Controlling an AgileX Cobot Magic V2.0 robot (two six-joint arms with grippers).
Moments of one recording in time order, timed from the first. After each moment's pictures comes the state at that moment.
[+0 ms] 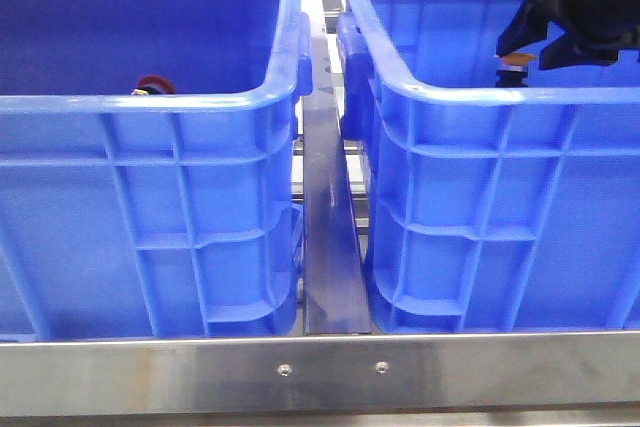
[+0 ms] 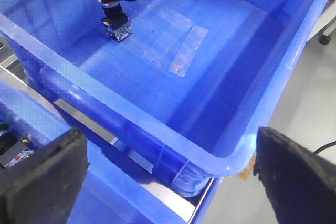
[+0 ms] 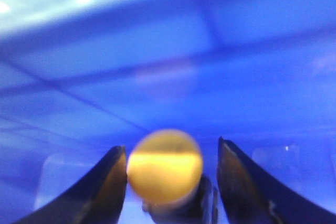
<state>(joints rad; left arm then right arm) -0.82 1.26 -1.19 -0.22 0.58 0.22 0.01 1.77 -1.17 1.52 0.23 -1.23</state>
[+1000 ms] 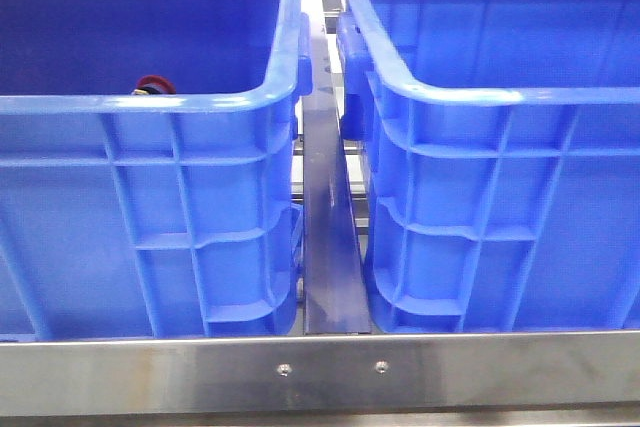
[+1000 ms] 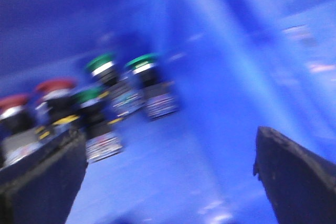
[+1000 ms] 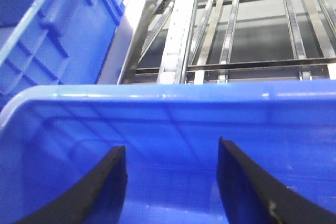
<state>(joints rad) -0.41 1.39 -1.19 -0.21 0.58 0.02 0.01 1.51 -1.10 1.42 0.26 -1.23</state>
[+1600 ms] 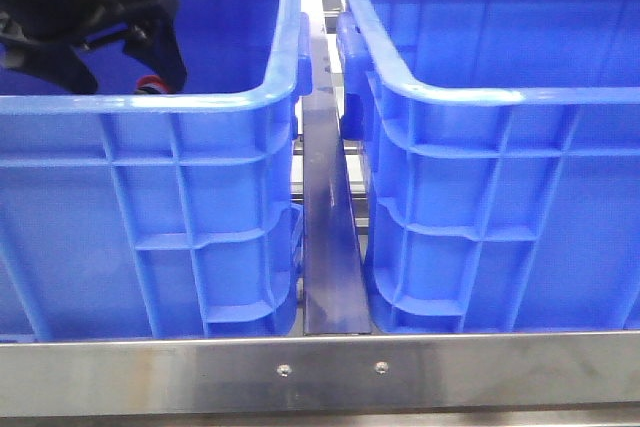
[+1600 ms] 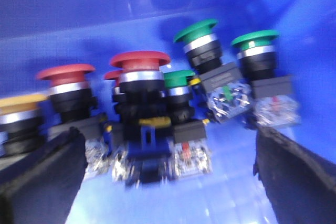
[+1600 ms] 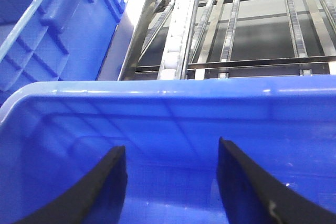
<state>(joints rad) -0.30 1.68 -1.20 -0.21 0.44 0.02 0.01 1.51 -1.09 1.42 0.27 -1.23</state>
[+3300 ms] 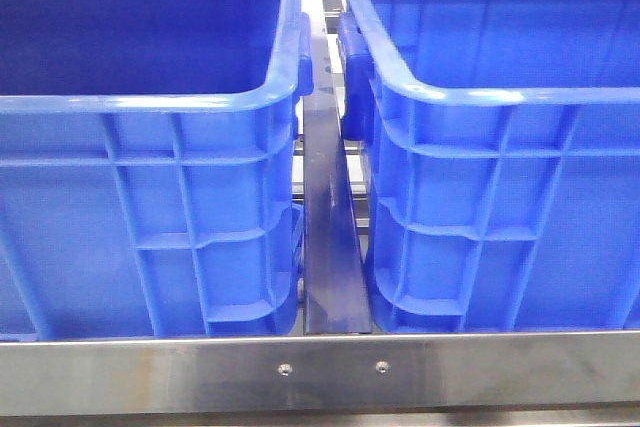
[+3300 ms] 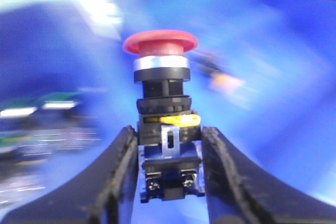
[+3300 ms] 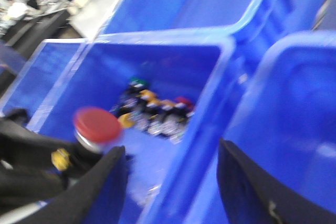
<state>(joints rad) -0.67 1.30 -1.21 -0.21 0.53 0.01 0.01 1.34 -1.09 1.39 0.88 -0.99</state>
